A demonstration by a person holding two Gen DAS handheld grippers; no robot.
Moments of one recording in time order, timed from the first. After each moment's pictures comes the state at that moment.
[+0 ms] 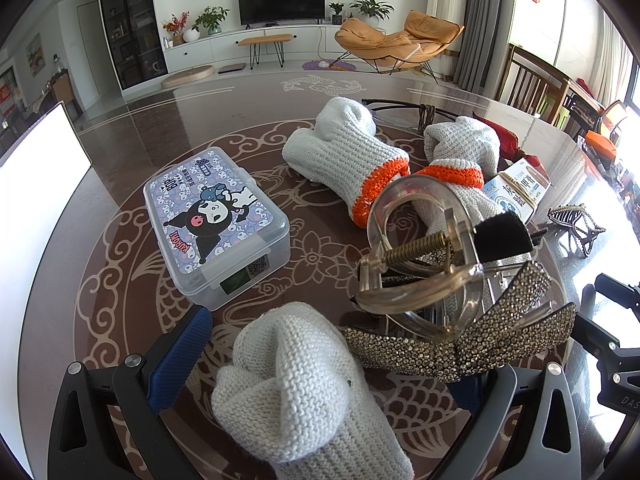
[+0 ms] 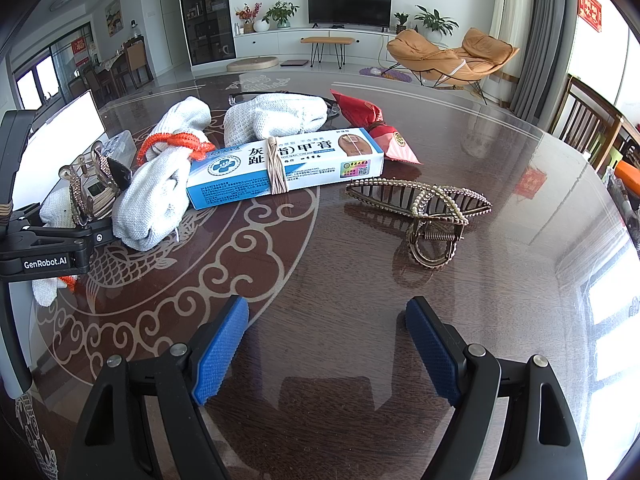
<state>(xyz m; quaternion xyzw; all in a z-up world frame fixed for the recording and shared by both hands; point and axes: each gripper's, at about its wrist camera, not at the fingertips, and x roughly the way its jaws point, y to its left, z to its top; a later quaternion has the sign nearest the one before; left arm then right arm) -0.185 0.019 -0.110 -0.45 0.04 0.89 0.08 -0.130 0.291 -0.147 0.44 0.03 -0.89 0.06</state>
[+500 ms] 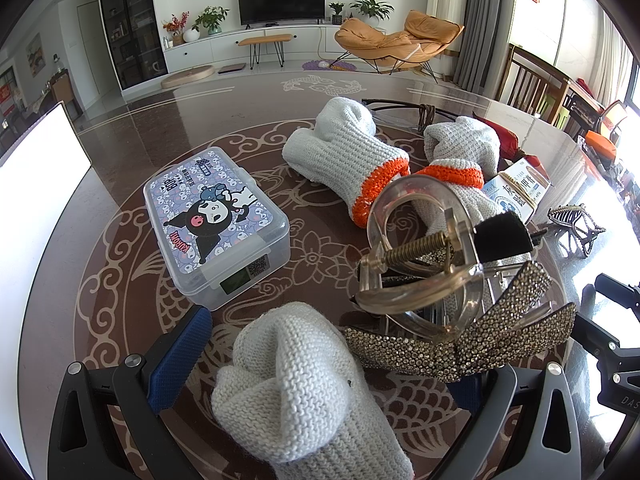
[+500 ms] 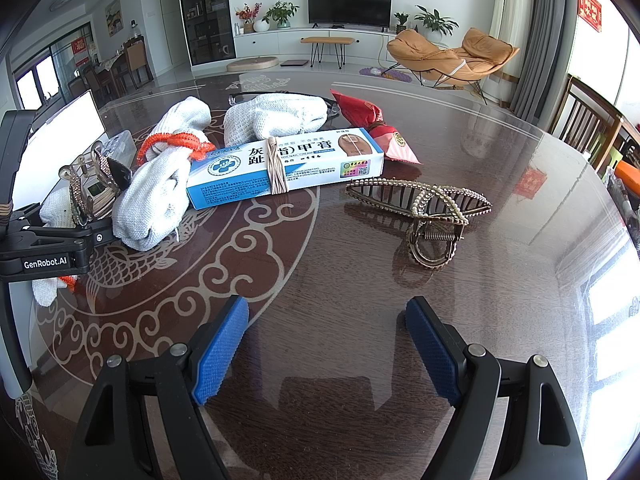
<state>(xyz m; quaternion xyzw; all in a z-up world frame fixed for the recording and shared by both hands) -0.185 0.019 -0.110 -0.45 0.04 0.89 0.08 -0.130 0.291 -0.147 0.44 0.03 -0.89 0.06</state>
